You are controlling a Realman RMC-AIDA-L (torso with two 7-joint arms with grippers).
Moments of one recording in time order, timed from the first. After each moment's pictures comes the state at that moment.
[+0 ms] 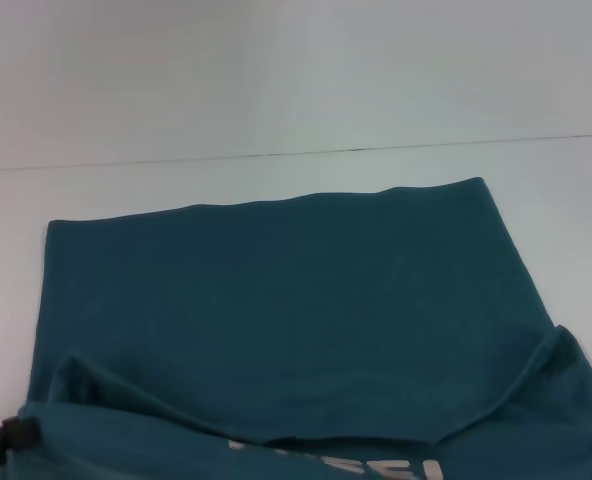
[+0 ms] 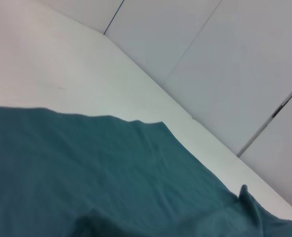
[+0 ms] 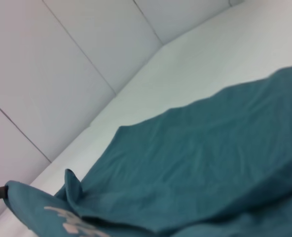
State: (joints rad) left arm -0.30 -2.08 0.19 0.81 2.29 1.90 -1.59; right arm 0.08 2.03 -0.31 -0.62 -2.10 -1.81 1.42
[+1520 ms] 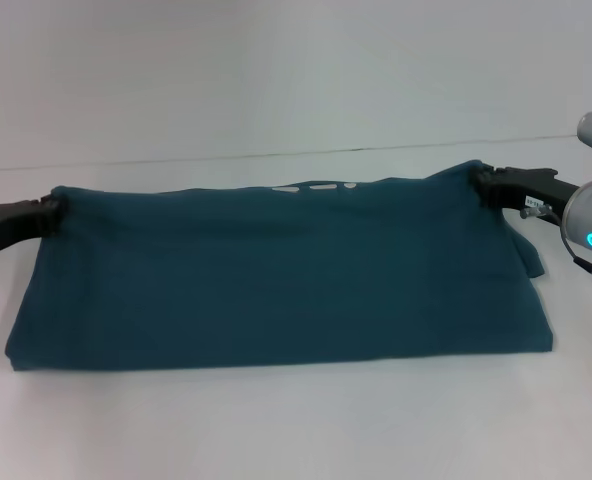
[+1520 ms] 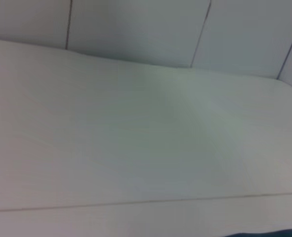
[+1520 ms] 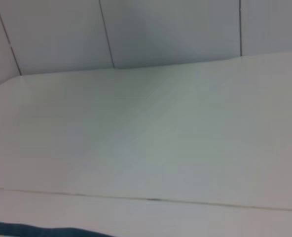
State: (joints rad) left arm -0.71 -2.09 0.31 0.54 2.16 0.86 -1.56; right arm 0.76 2.09 -0.28 -0.37 -2.01 -0.73 1.29
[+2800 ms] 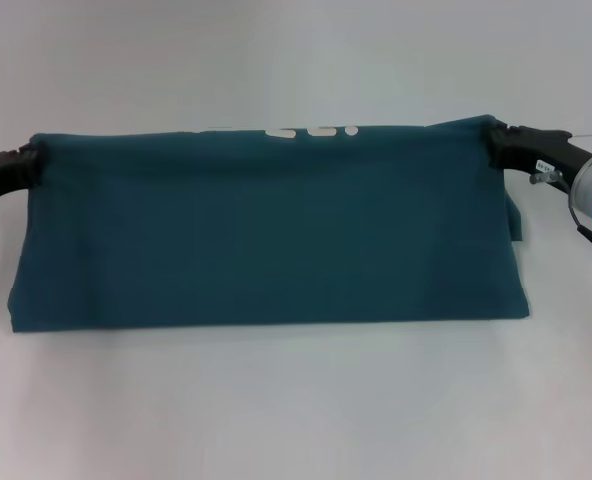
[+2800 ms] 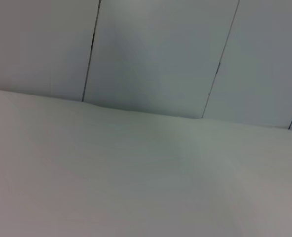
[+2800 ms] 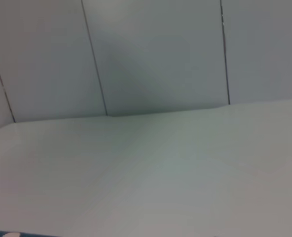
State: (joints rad) left arm -0.72 -2.09 0.32 0.56 2.01 0.84 -1.52; right arm 0.76 2.08 -0.29 -0.36 -1.81 -0.75 1.17
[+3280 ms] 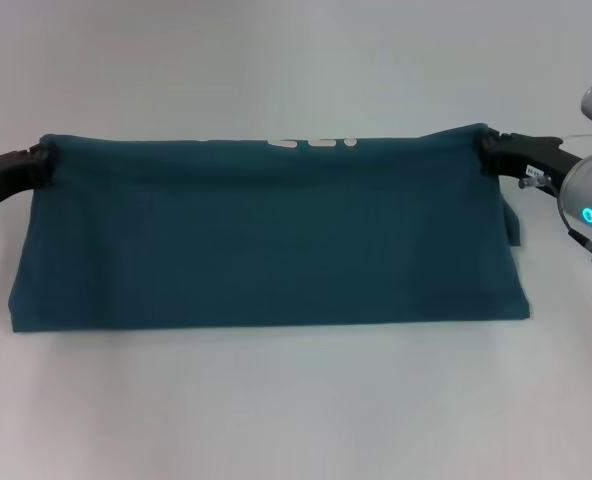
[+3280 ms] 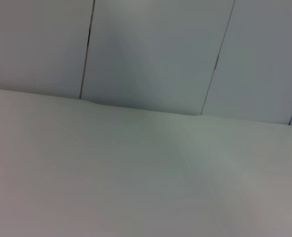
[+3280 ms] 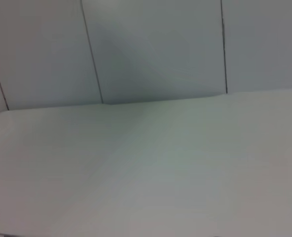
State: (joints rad) left arm -0.74 -2.09 0.34 0.55 2.01 0.81 -1.51; right arm 0.78 2.09 -0.31 -0.35 -1.81 -0.69 1.16
